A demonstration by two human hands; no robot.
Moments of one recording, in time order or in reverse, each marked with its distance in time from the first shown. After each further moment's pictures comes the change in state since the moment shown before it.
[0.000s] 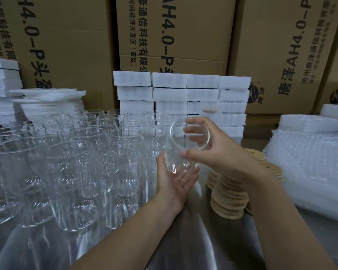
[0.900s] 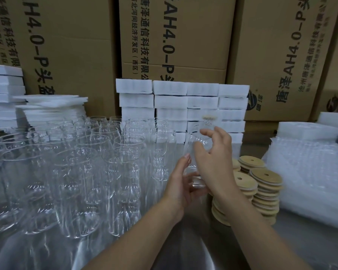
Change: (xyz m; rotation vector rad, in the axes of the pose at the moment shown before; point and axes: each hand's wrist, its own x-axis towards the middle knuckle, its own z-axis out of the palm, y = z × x) left_hand -0.043 0.016 0.027 0.299 -0.222 0.008; right_hand 0.015 0.013 0.039 -0.064 0.646 0.090
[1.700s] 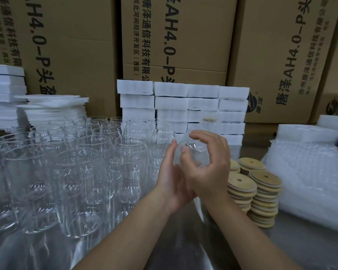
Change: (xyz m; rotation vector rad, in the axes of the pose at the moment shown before) left_hand -0.012 0.035 0.007 -0.300 -0.175 -0.267; right_hand -0.016 0.002 0.015 0.034 0.332 -0.620
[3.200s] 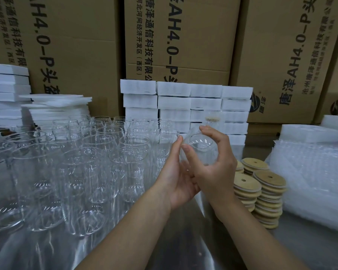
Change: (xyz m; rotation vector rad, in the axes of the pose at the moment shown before) left_hand -0.003 0.007 0.005 0.140 0.080 0.046; right_hand -0.002 0.003 -0.005 0.157 -0.042 0.179
